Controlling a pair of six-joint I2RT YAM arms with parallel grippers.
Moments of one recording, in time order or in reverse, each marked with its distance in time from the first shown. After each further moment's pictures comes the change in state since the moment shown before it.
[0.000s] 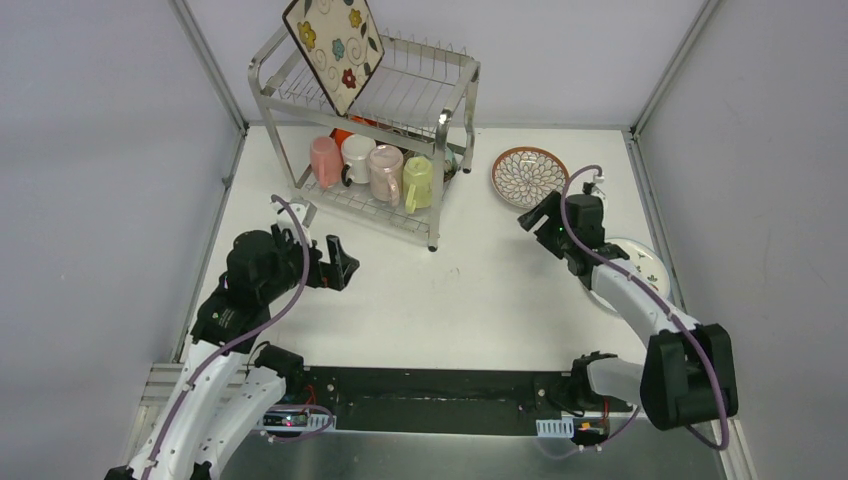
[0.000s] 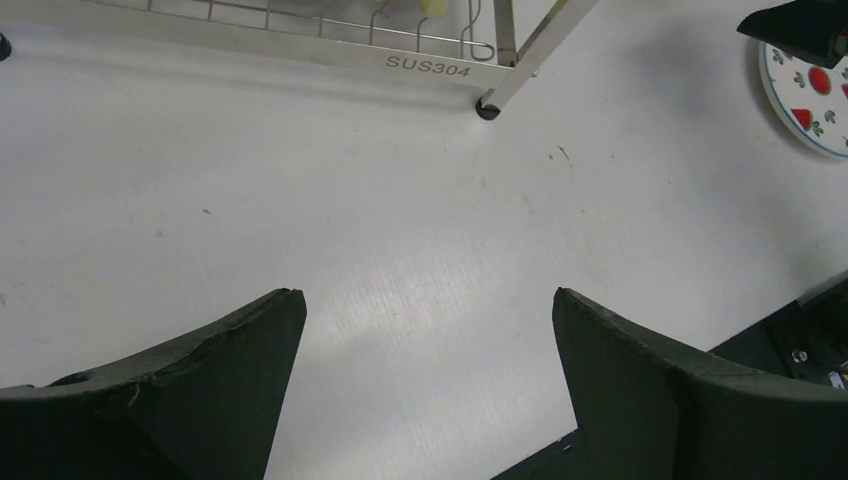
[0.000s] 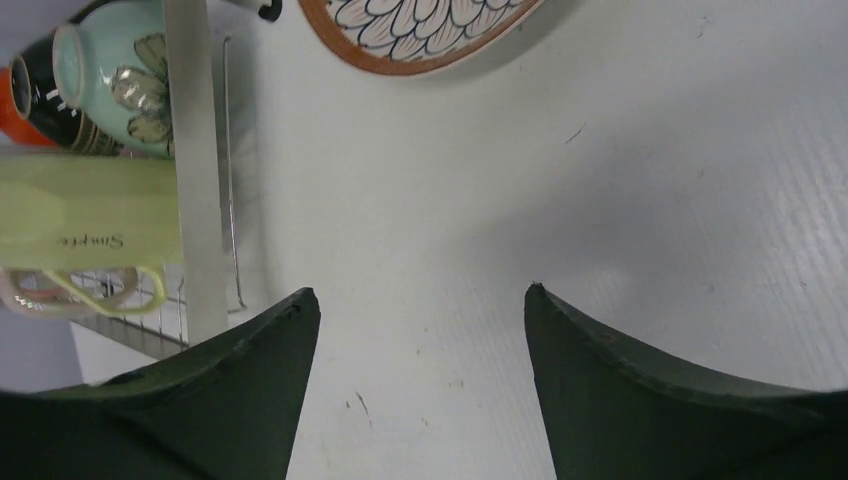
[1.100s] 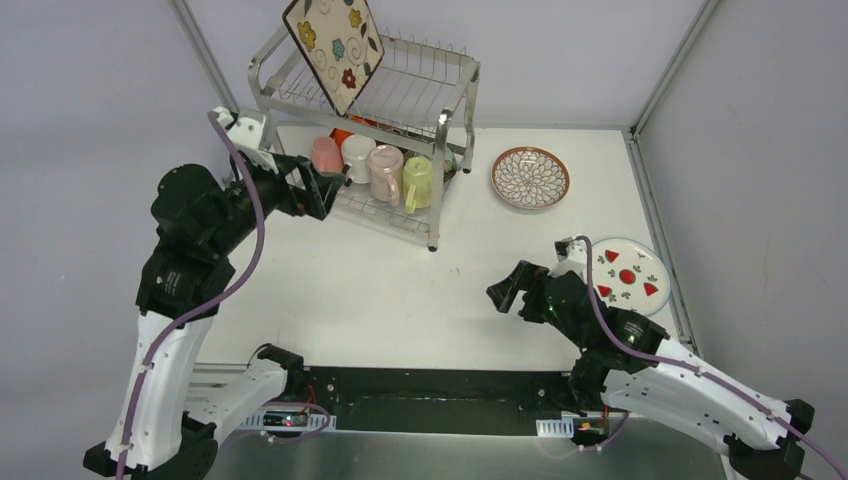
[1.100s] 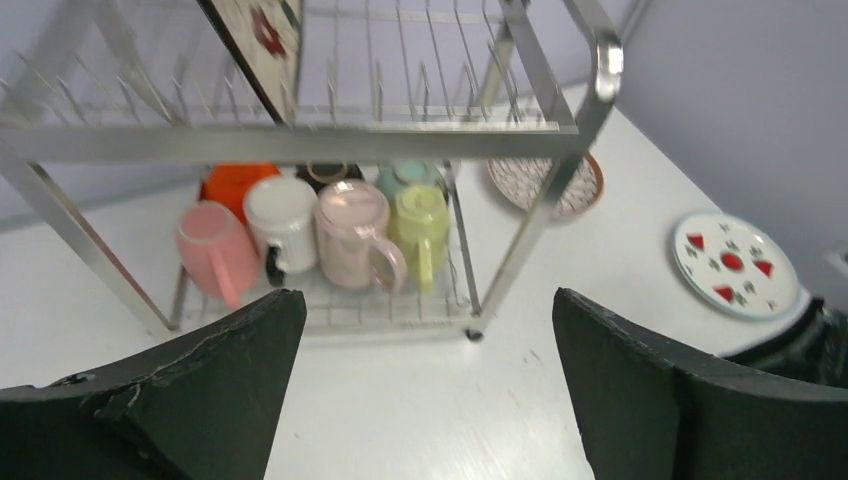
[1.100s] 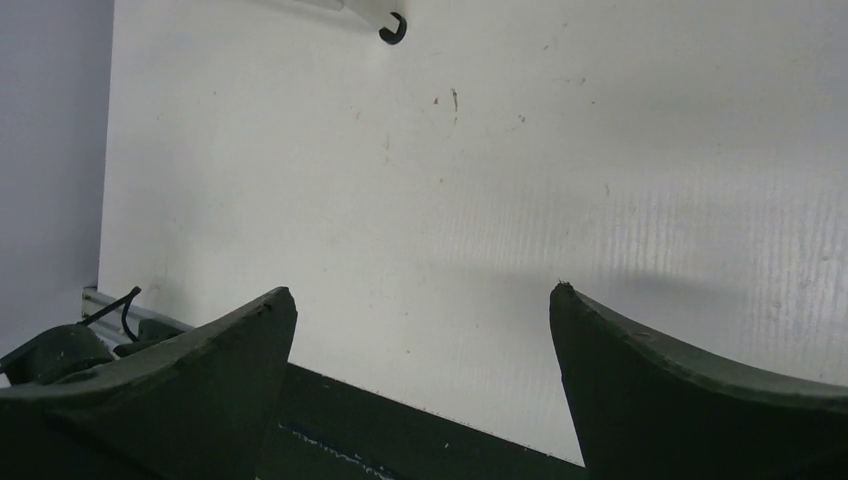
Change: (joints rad) left arm 0.000 0.345 0.722 0.016 -0.065 0.125; right arm 0.753 -0.642 -0.093 -0.516 0.328 0.157
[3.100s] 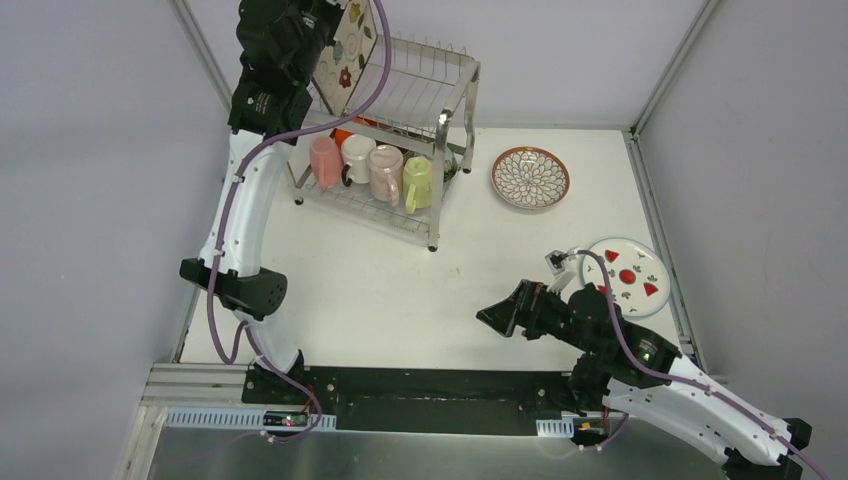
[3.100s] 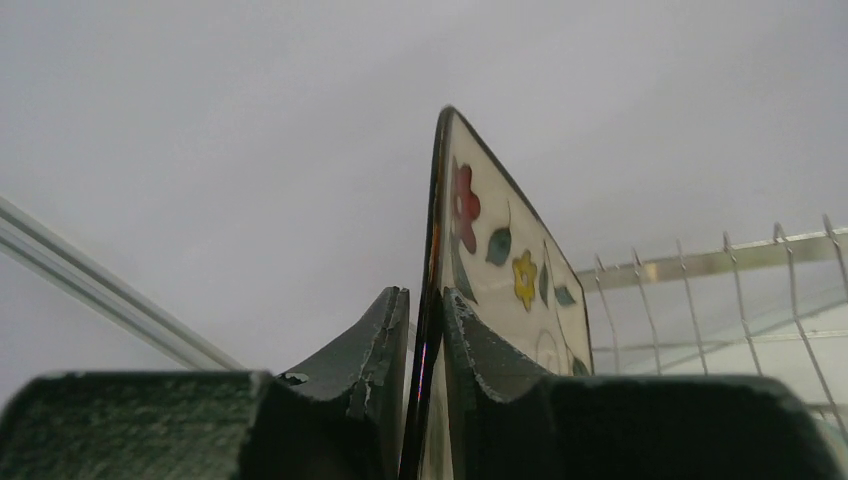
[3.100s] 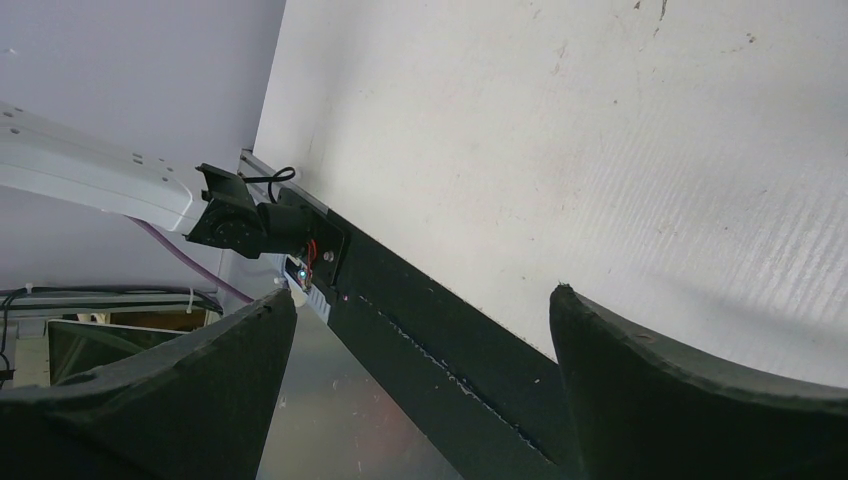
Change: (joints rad) left arm -0.024 0.871 0.909 0.192 -0.298 0.659; right arm 0.000 -0.176 -0.093 0.117 -0.323 -0.015
